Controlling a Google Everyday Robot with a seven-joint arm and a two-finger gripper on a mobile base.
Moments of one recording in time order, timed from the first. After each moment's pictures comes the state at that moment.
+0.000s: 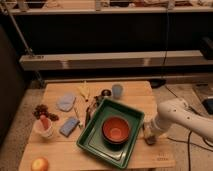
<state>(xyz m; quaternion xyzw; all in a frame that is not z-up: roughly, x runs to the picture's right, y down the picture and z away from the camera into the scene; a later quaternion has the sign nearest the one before) 0.260 0.252 0.799 -0.19 -0.30 -0.67 0.65</state>
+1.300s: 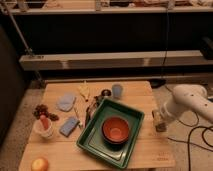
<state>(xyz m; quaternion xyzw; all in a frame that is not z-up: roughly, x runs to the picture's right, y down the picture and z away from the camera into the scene) 0.295 0.160 0.753 -0.14 -0.30 -0.66 0.68</state>
